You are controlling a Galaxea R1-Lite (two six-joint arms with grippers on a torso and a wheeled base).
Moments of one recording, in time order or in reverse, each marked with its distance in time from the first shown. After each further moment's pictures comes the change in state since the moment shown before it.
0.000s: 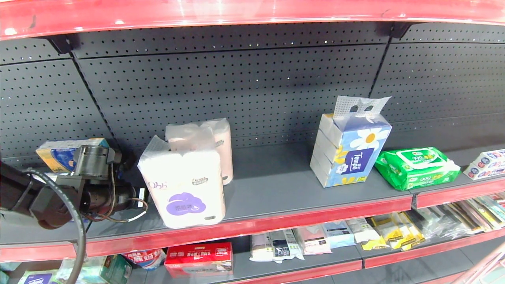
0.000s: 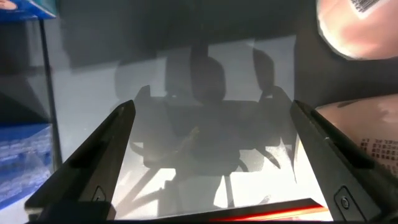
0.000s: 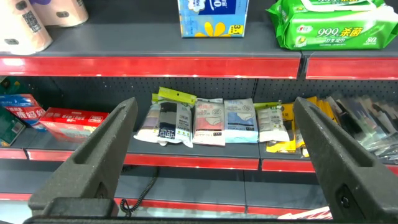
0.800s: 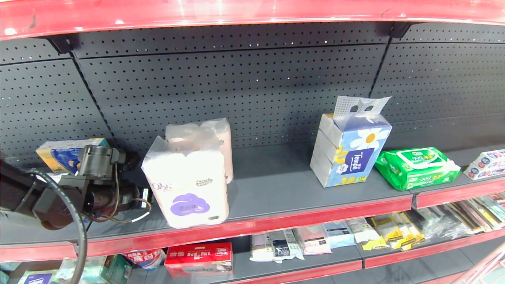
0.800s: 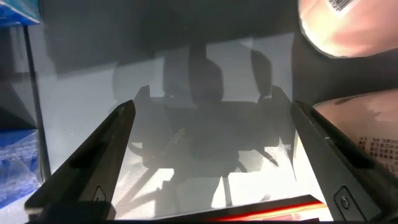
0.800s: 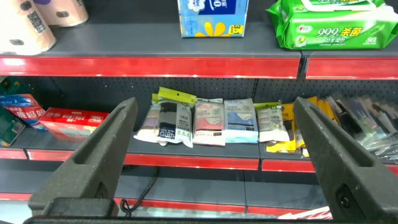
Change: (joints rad) left arm -0.027 0.001 -0.001 0.000 0.001 0.000; right arm 0.000 0.000 0.000 0.000 0.000 0.000
